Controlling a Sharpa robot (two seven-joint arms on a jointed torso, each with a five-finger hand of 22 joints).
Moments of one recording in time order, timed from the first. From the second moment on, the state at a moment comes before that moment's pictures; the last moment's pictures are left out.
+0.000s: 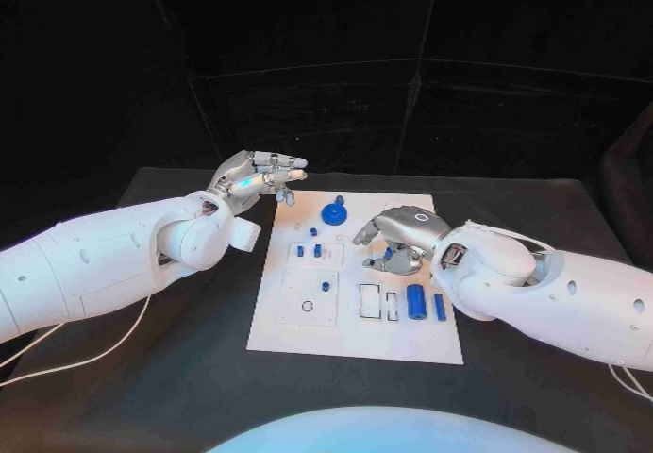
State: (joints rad) left arm 1.18 -0.82 -0.06 1.39 -0.08 -0.17 0.43; left_hand 1.29 -0.08 0.45 -0.13 0.05 0.99 0.17 0.14 0.07 1.03 0.11 0.38 0.11 1.19 0.02 1.00 0.57 0.18 1.14 0.12 0.71 0.67; right arm 1.07 -0.79 0.00 1.66 -1.72 -0.30 -0.15; right_hand 1.37 -0.16 0.31 0.07 0.18 0.93 0.16 0.06 0.07 1.02 0.11 0.10 0.07 1.43 0.02 1.01 0.92 0.11 1.23 0.13 1.23 0.97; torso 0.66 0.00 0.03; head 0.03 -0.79
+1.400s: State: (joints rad) left arm 1.18 -0.81 -0.06 1.39 -0.08 -0.16 0.42; left_hand 1.29 -0.08 0.45 -0.13 0.05 0.99 0.17 0.15 0.07 1.02 0.10 0.38 0.11 1.18 0.02 1.00 0.56 0.18 1.14 0.12 0.70 0.66; right arm 1.10 -0.82 0.00 1.62 -1.78 -0.13 -0.24; right_hand 1.45 -0.07 0.32 0.07 0.11 1.06 0.14 0.09 0.08 1.16 0.07 0.18 0.07 1.46 -0.01 1.06 0.96 0.11 1.31 0.10 1.29 1.09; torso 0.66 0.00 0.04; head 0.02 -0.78
